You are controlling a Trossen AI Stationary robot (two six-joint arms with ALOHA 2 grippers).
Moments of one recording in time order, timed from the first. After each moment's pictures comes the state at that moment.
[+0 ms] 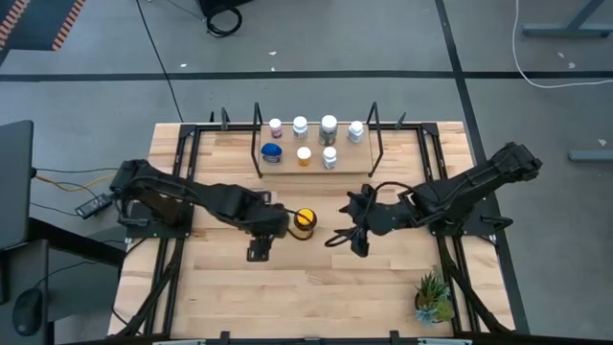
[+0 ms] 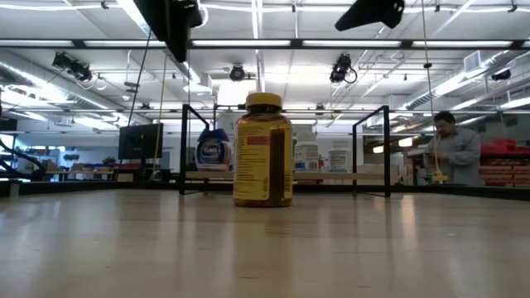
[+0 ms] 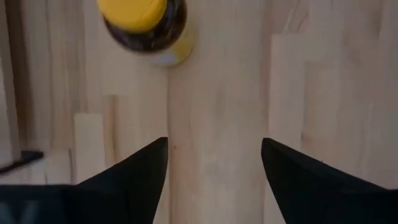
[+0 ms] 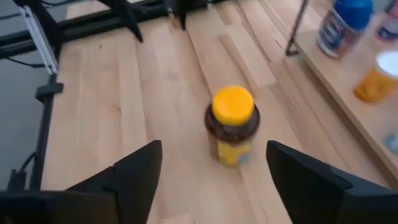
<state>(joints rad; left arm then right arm) -0.26 1.64 1.53 -1.17 -0.11 -0.25 0.38 1.35 1.15 -0.54 0.42 0.52</state>
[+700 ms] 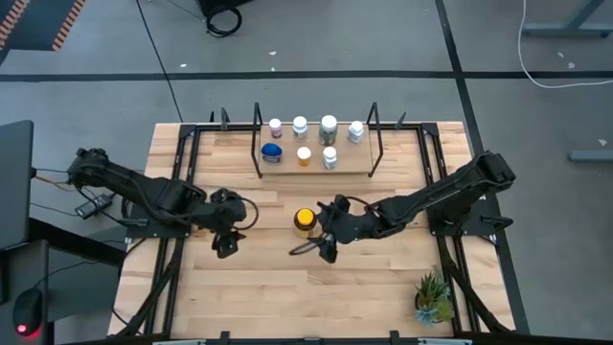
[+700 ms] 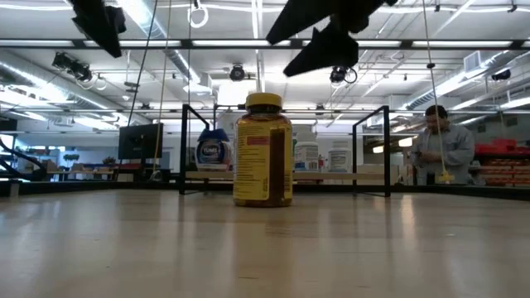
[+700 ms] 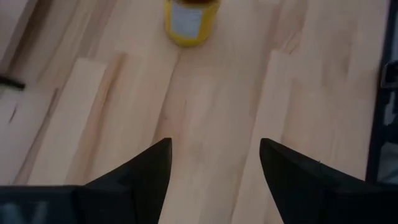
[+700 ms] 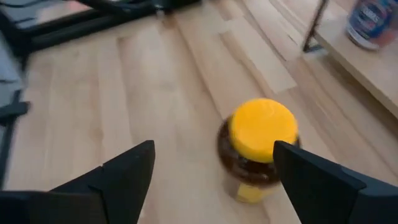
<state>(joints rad) -0.38 1.15 1.07 -0.97 -0.20 -0.63 0.32 1.62 1.15 -0.23 0.42 0.51</state>
